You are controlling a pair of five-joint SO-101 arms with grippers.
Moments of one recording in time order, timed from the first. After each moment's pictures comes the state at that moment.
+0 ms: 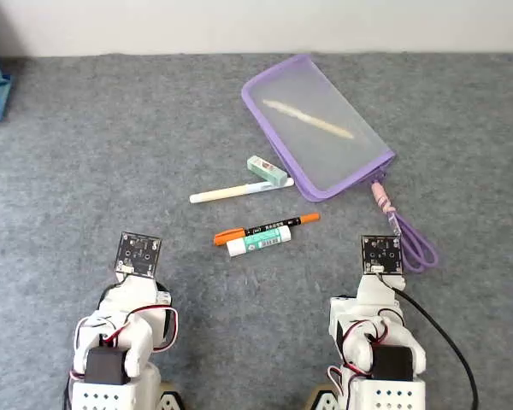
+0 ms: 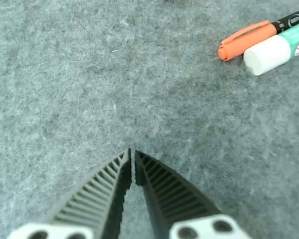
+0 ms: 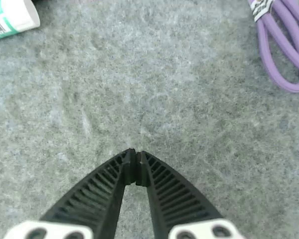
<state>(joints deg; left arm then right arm) -1.6 -103.5 96.8 73.3 -1.2 0.1 -102.8 95.5 74.2 -0.5</state>
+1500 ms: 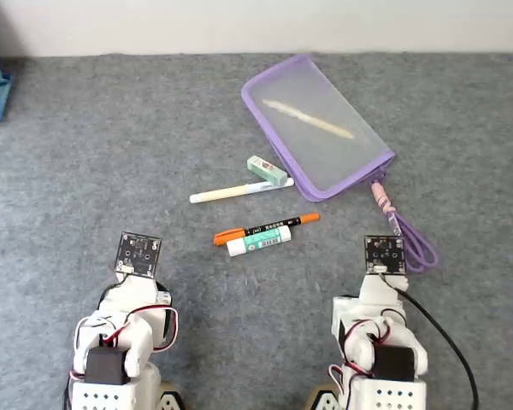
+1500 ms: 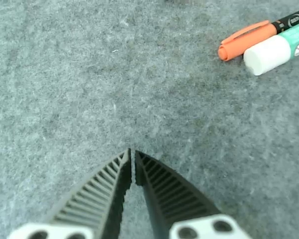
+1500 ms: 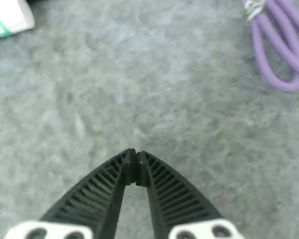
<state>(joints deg) -1.6 -103.5 96.8 73.3 -1.2 2.7 -102.8 95.5 73.6 0.8</state>
